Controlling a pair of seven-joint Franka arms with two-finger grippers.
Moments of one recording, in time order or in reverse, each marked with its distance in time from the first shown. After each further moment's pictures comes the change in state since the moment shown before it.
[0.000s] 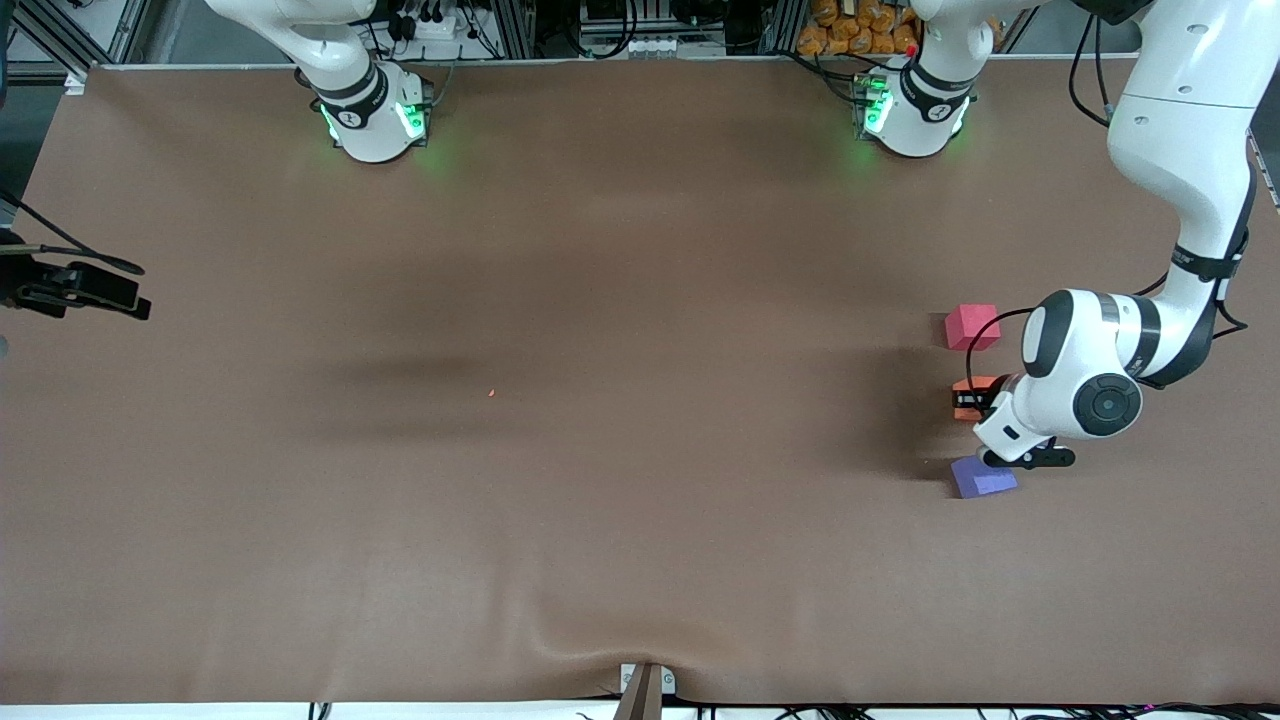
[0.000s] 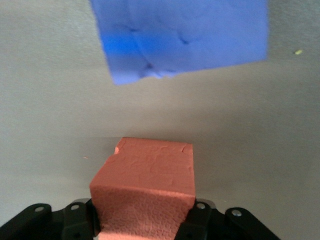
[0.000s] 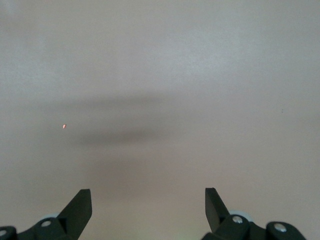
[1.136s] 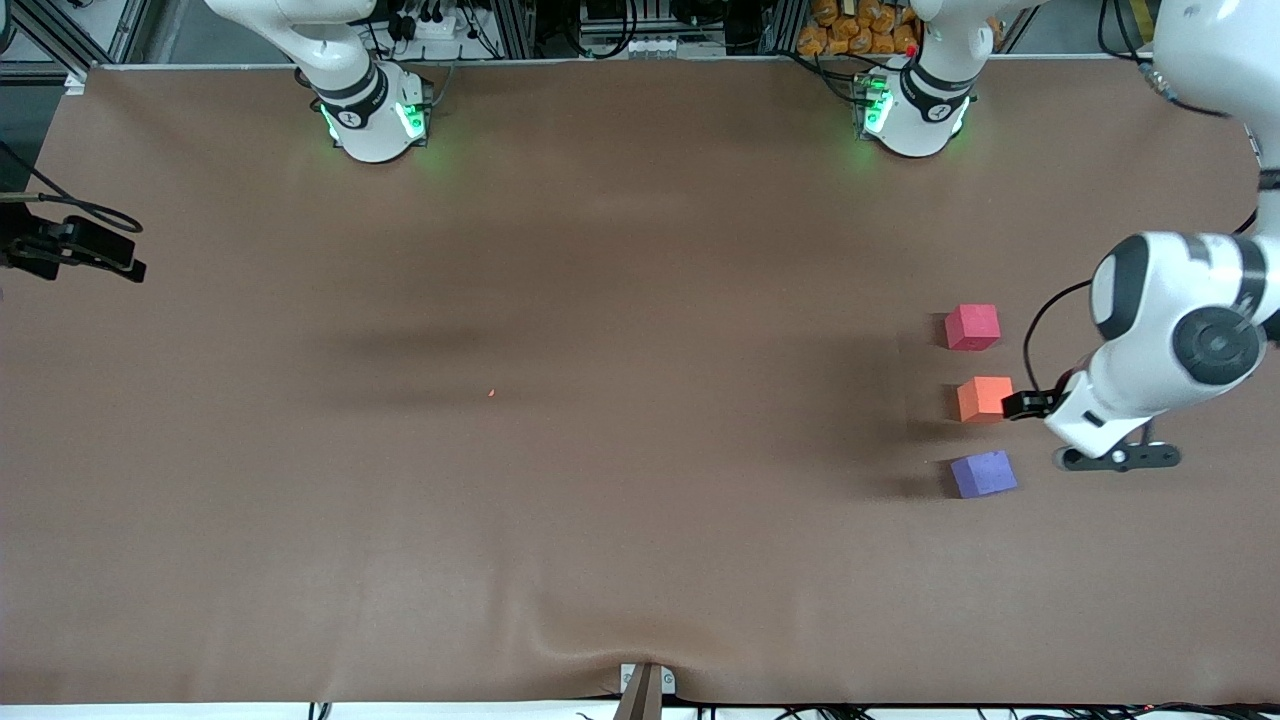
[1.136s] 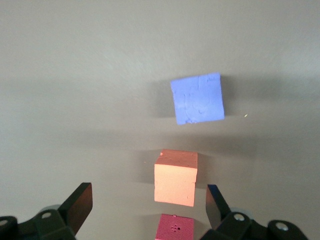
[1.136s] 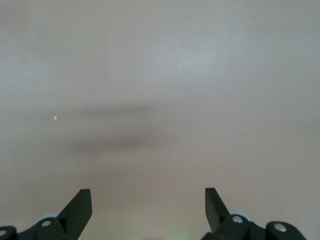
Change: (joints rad) left arm 0.006 -0.251 -0.014 0.048 -0.010 -0.042 -0.001; right arm 0.011 -0.122 -0.002 -0.118 -0.061 0.017 0.001
